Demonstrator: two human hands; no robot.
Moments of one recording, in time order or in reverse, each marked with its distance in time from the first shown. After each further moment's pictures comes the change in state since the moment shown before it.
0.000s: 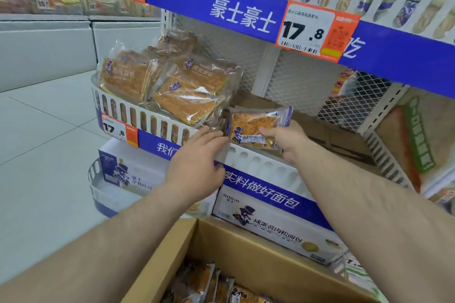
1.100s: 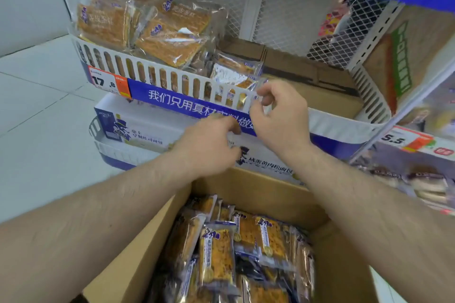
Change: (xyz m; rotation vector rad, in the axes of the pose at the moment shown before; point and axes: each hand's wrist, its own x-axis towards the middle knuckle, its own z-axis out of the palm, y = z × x) left_hand -0.069 0.064 -0.019 -0.074 -0.373 -0.053; right_hand -0.169 0.042 -0.009 -0.579 0.297 -0.836
